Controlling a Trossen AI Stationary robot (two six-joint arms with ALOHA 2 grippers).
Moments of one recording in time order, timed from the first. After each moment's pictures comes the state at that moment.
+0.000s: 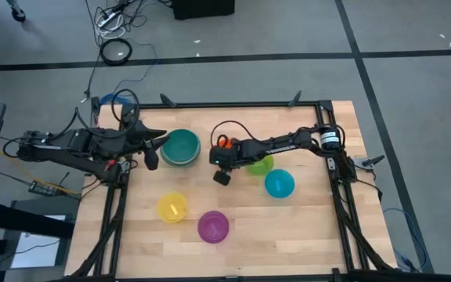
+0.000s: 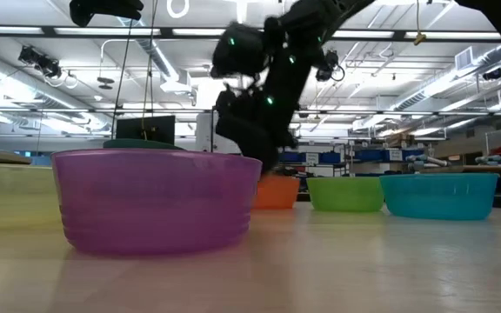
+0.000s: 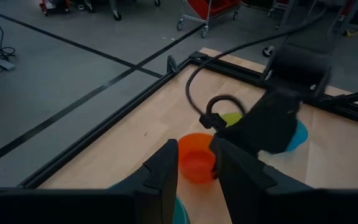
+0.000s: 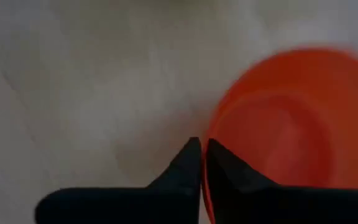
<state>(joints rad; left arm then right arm) -0.15 0.72 0.95 -0.65 -0.63 -0.37 -0.03 2.09 1.55 -0.59 0.26 0.31</state>
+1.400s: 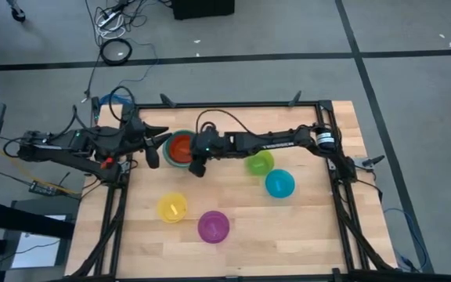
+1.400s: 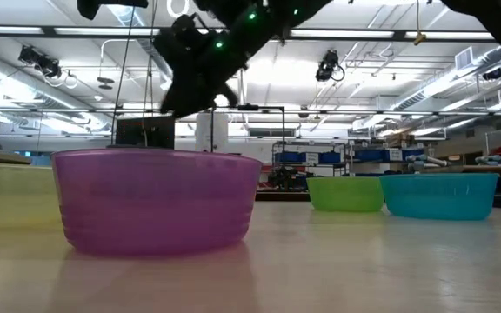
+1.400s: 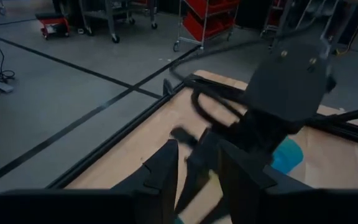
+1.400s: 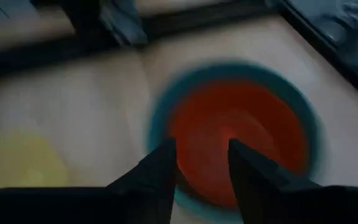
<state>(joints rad) -0.15 0.73 0.95 -0.53 -0.64 -0.29 -0.04 2.14 1.81 -0.33 0.24 0.19</state>
